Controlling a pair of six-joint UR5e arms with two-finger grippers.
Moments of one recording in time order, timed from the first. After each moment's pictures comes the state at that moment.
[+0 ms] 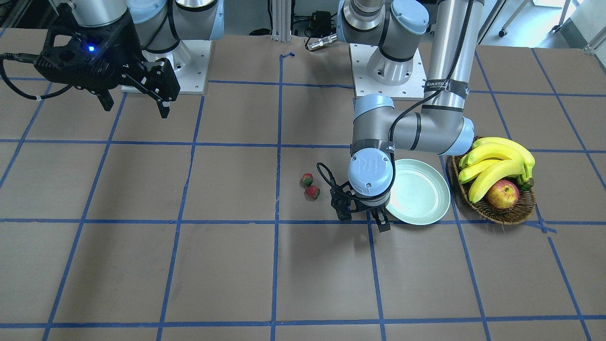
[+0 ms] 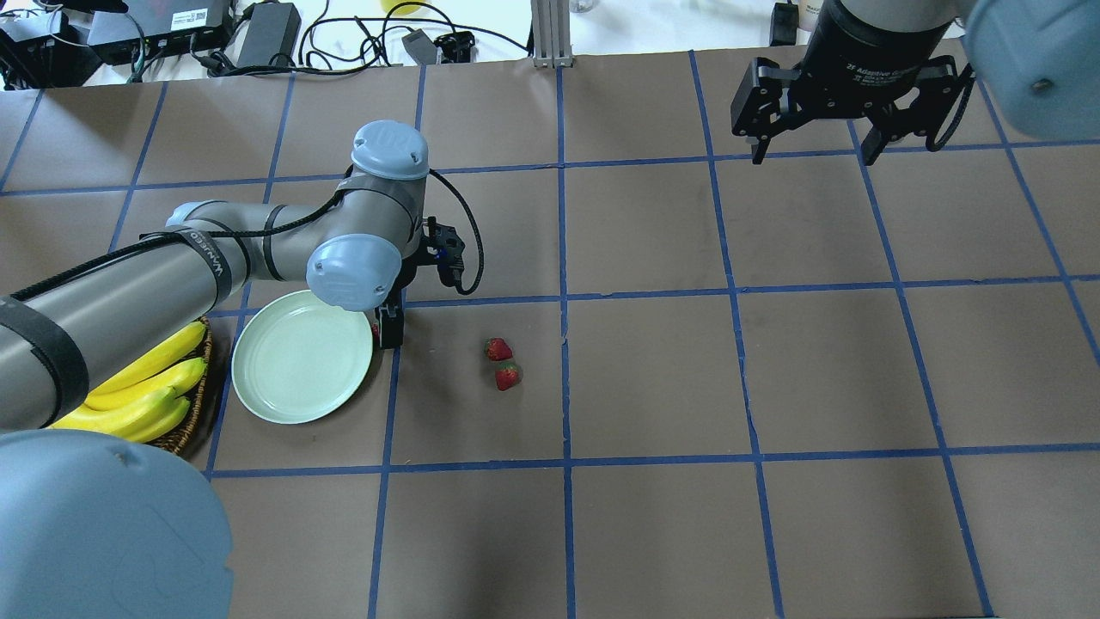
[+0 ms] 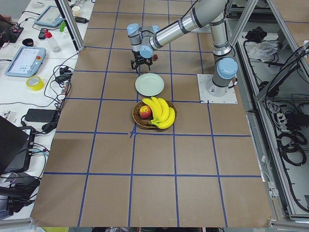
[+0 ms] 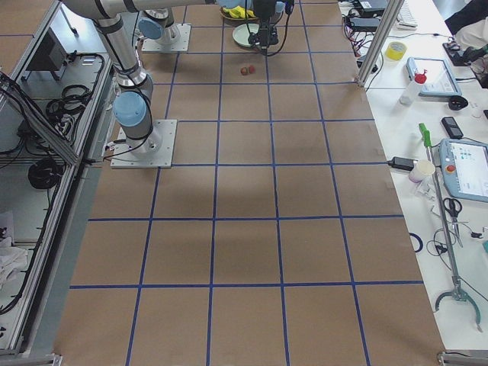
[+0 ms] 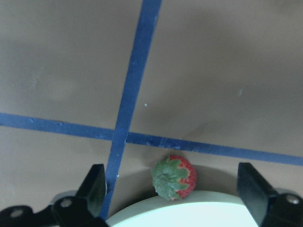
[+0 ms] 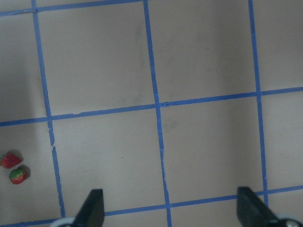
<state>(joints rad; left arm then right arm) -1.69 -2.04 -1.81 -1.10 1.86 1.19 1.63 -1.58 1.50 -1.57 -1.63 0.16</state>
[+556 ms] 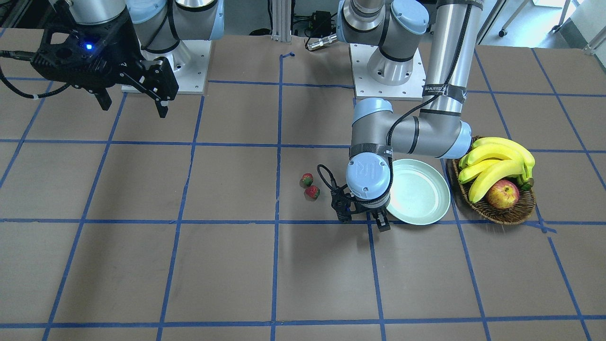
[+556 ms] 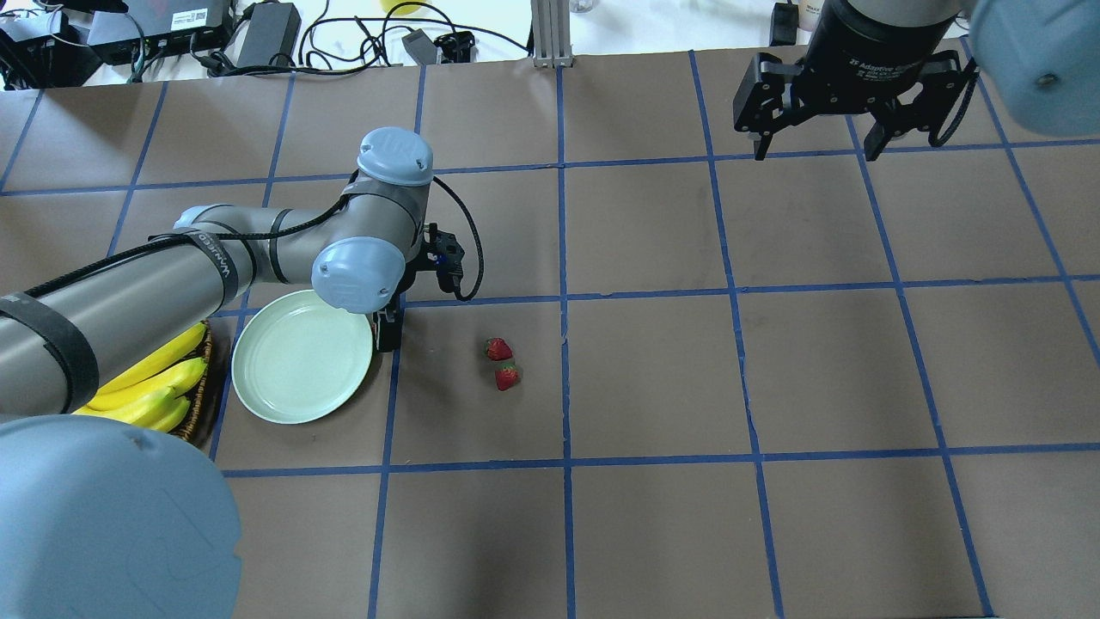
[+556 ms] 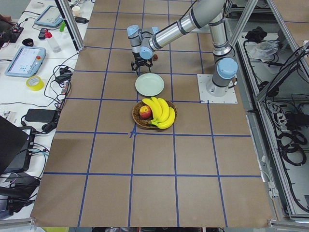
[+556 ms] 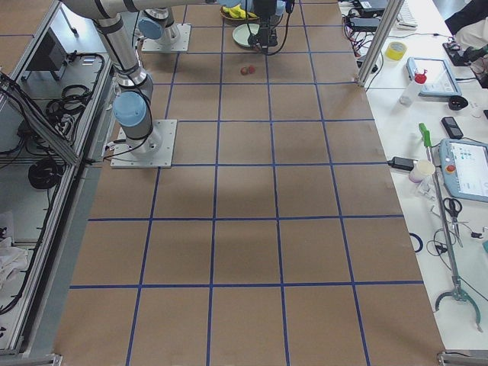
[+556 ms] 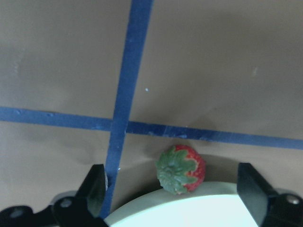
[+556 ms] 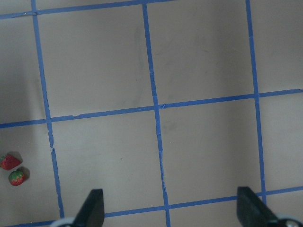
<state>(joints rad) -1.69 -2.06 -1.81 -1.11 1.88 1.19 1.63 -1.58 1.49 -1.57 -1.63 0.16</state>
